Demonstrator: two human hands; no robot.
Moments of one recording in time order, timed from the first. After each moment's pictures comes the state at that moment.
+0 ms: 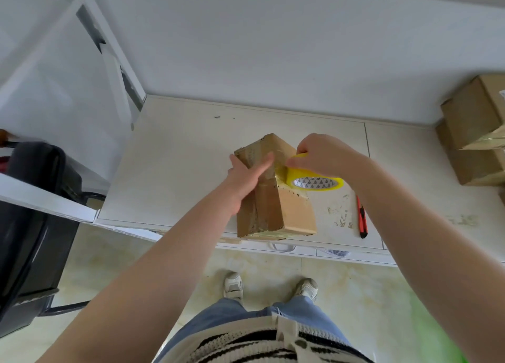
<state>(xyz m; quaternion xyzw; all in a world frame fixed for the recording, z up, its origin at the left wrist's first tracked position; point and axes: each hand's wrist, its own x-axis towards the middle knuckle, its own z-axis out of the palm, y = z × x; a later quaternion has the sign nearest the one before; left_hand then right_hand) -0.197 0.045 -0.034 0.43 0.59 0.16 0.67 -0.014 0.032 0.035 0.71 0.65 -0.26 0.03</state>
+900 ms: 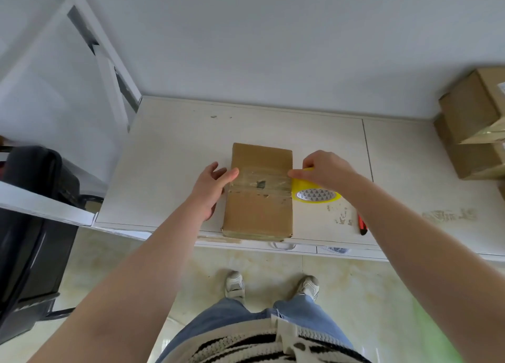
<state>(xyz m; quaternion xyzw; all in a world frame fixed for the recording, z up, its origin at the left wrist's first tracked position) -0.249 0.053 -0.073 0.37 0.56 0.26 0.69 0.008 0.015 -0.020 0.77 0.58 -0.26 0.03</state>
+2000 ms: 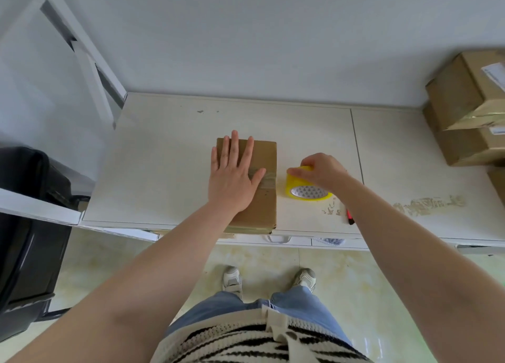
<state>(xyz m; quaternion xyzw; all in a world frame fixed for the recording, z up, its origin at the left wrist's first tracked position) -0.183 0.029 -0.080 0.85 0.52 0.00 0.09 0.040 -0.011 -0.057 0.79 0.53 -0.32 -0.06</state>
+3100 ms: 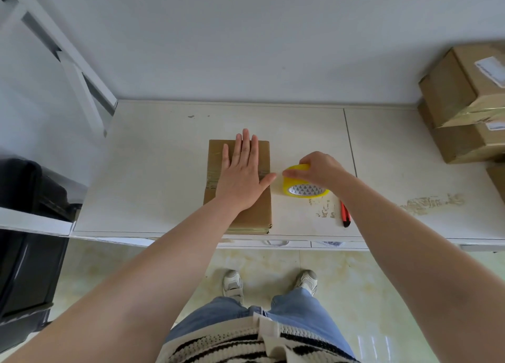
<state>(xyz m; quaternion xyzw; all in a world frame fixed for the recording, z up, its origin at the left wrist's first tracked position) -0.142 0.037 -0.078 0.87 0.48 -0.04 0.10 0.064 0.000 -0.066 0.79 0.53 -0.32 -0.02</state>
